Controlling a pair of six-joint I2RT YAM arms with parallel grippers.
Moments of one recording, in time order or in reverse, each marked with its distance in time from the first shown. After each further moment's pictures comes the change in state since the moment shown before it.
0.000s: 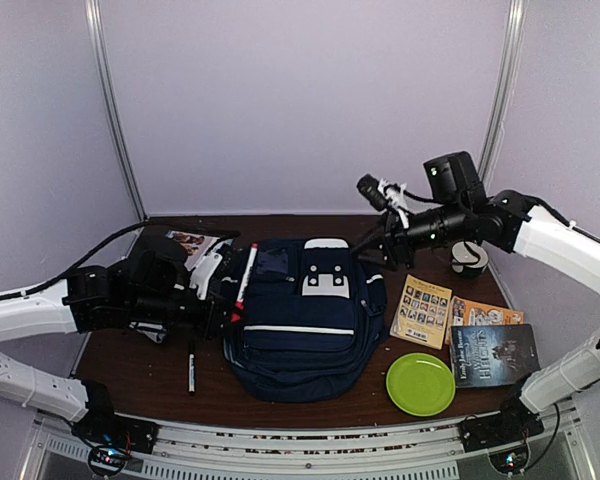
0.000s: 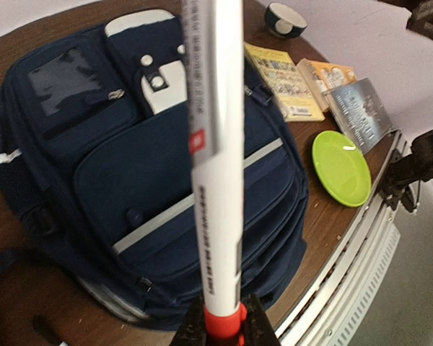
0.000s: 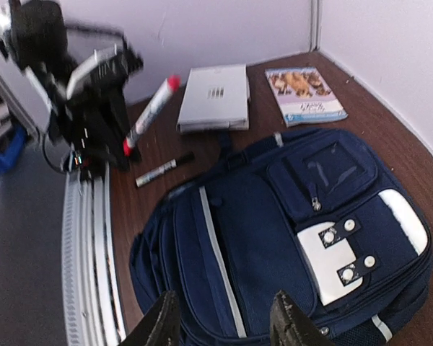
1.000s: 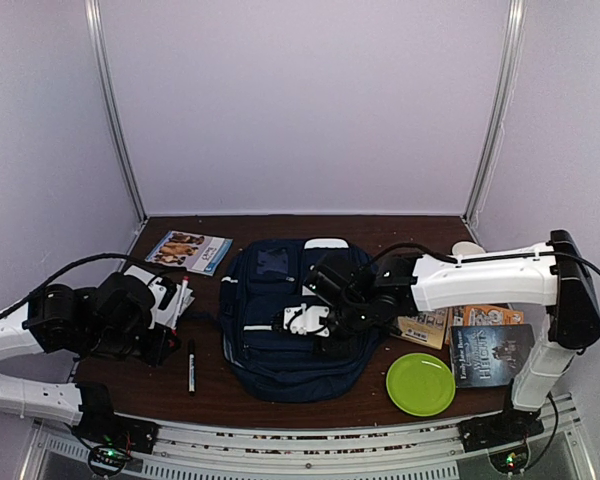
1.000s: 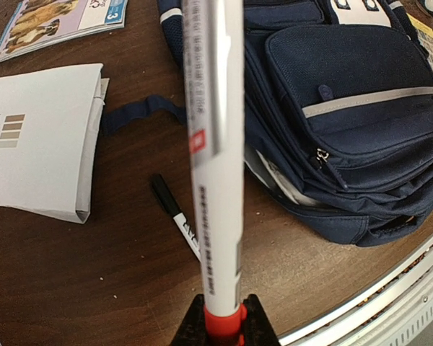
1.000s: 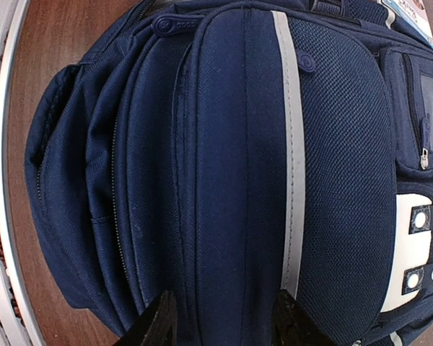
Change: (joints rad) left arm -0.029 -0.288 -0.113 -0.525 -0.341 -0.208; right arm 0.453 0.389 0.004 -0.095 0.645 -0.281
